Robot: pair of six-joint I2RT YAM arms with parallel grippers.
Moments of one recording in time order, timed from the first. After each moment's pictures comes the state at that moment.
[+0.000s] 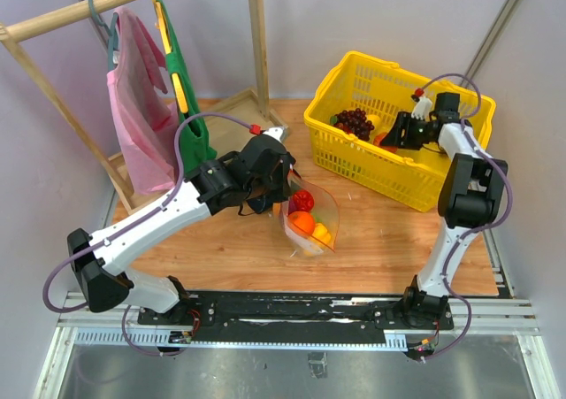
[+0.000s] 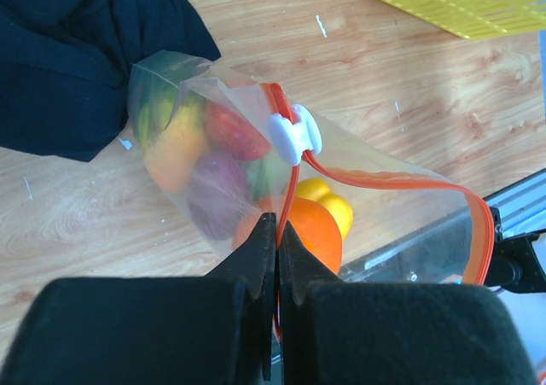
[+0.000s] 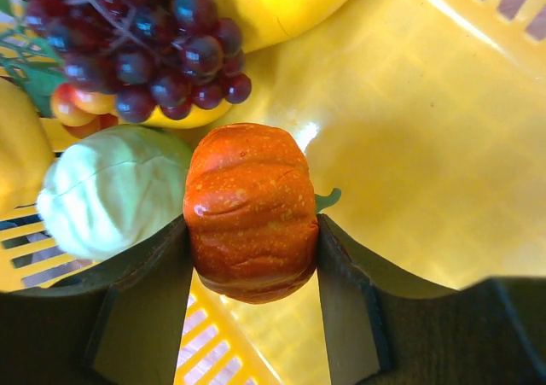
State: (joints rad) left arm -0.91 1.36 1.39 -0.77 -0.20 -0.68; right arm -0.19 2.06 1.60 -0.48 -0.68 -0.04
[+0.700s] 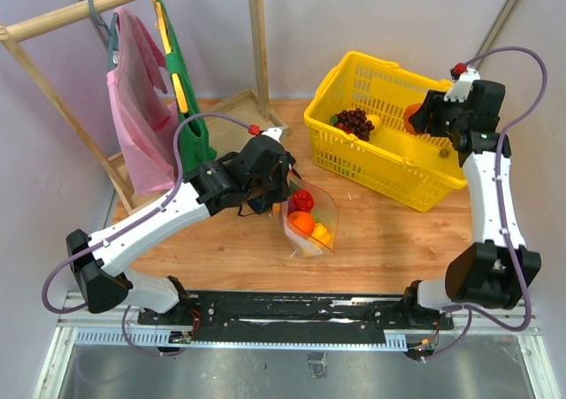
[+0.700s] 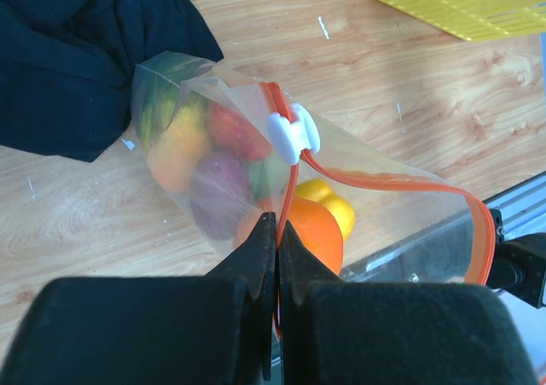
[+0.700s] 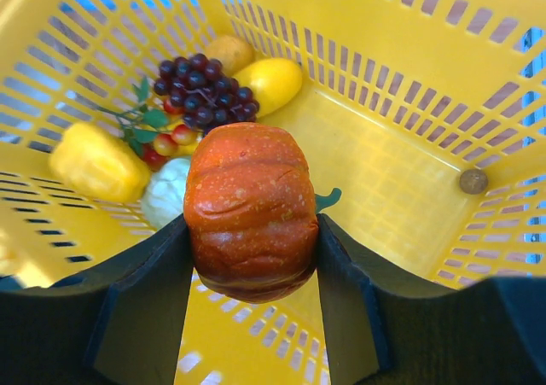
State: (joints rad) left arm -0.91 1.35 1.38 -0.76 -0.20 -0.69; right arm -0.18 1.43 1.41 -0.47 -0.36 0.03
